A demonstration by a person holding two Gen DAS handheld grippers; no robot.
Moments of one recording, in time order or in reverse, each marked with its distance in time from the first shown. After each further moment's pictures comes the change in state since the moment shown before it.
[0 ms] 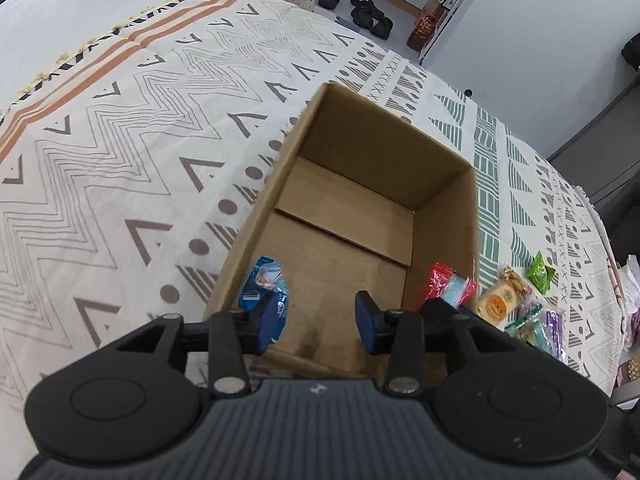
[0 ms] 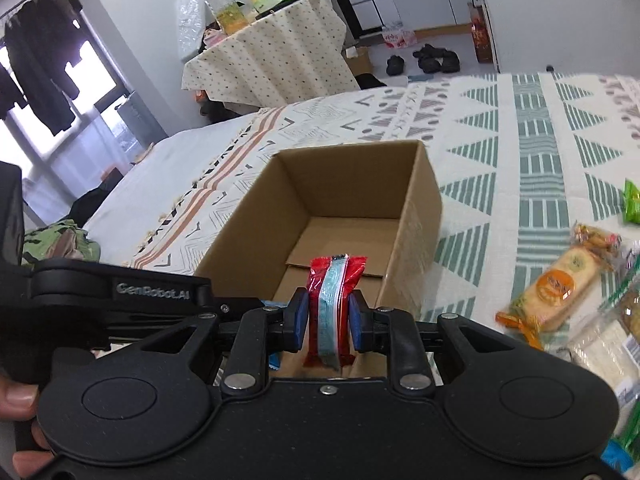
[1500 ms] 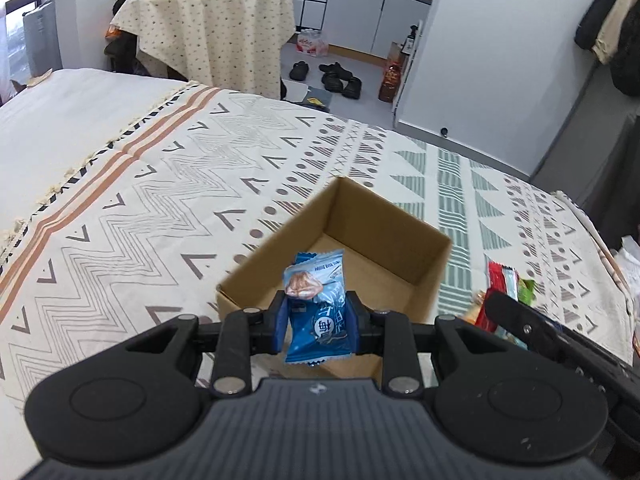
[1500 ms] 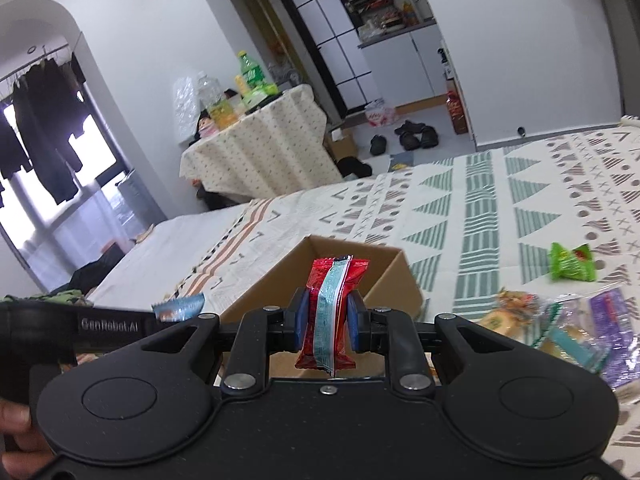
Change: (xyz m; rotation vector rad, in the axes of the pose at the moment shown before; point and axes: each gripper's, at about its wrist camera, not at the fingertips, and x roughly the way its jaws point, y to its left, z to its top) left arm -0.060 -0.045 0.001 0.180 -0.221 0.043; right arm -0.061 -0.031 0.009 0.017 -0.258 0.000
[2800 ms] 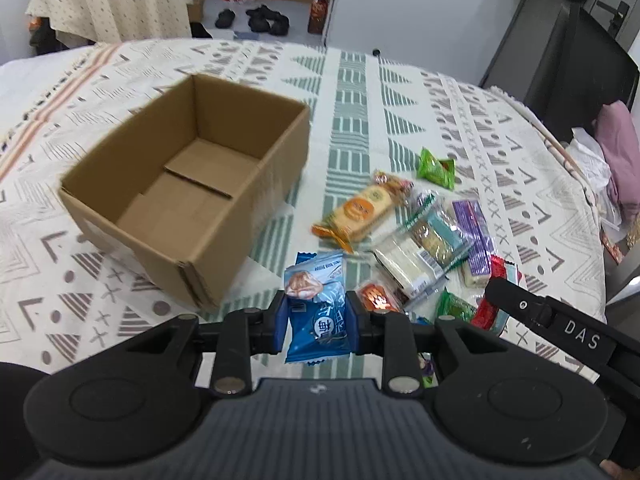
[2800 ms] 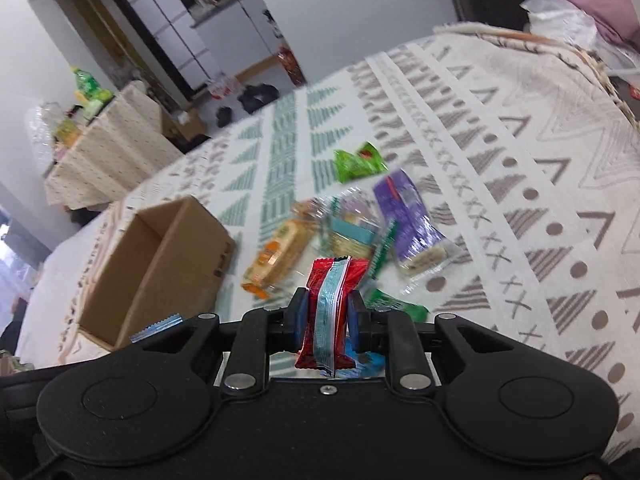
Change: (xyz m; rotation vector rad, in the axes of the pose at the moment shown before) left arm 0.009 -0.112 -0.081 0.160 0.165 -0.100; right arm -0.078 -0.087 -0.042 0.289 0.086 -0.359
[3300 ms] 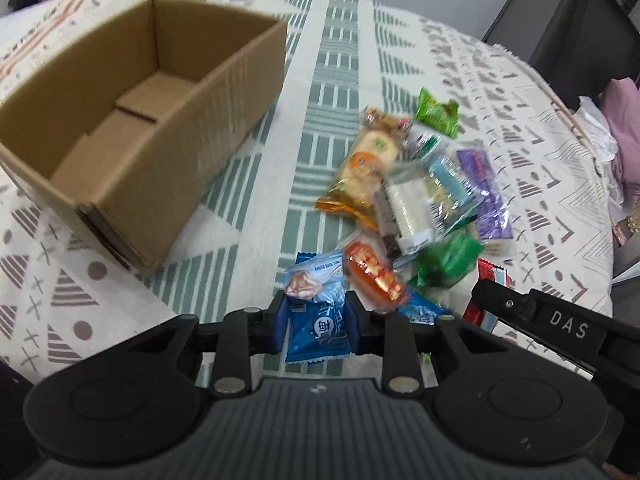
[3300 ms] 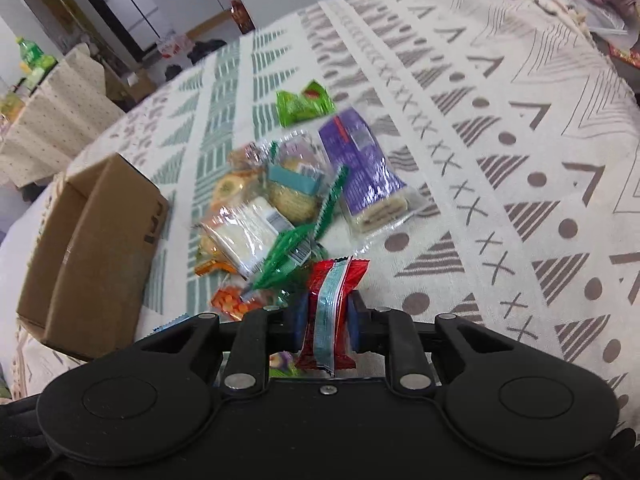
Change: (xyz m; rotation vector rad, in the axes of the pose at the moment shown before) left arm 0.062 -0.011 -0.014 -0.013 0.135 -0.055; right arm 0.038 -0.018 -0.007 0.060 0.145 -0.154
